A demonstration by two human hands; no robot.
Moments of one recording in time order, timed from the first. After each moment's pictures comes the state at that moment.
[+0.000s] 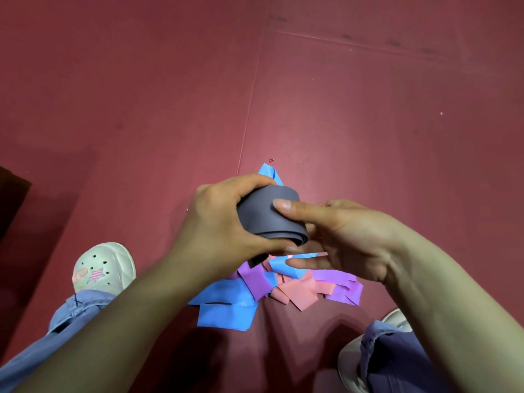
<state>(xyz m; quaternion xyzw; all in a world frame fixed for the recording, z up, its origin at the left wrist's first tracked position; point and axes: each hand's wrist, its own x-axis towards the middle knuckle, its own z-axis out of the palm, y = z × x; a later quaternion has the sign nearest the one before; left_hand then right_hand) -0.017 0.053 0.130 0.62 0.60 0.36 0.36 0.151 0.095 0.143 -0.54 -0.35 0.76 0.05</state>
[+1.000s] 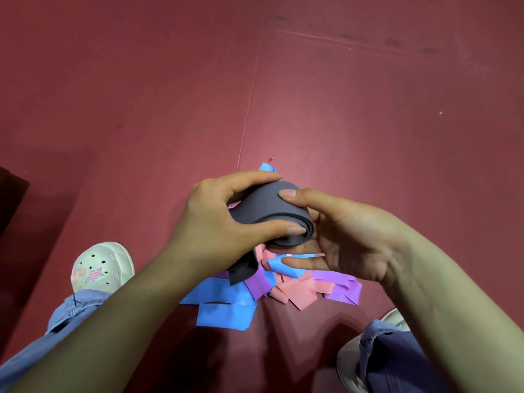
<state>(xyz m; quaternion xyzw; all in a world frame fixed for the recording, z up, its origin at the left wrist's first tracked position) -0.016 0.055 0.129 0.56 0.58 0.40 0.44 0.153 0.097 0.140 -0.53 -0.31 0.79 0.07</state>
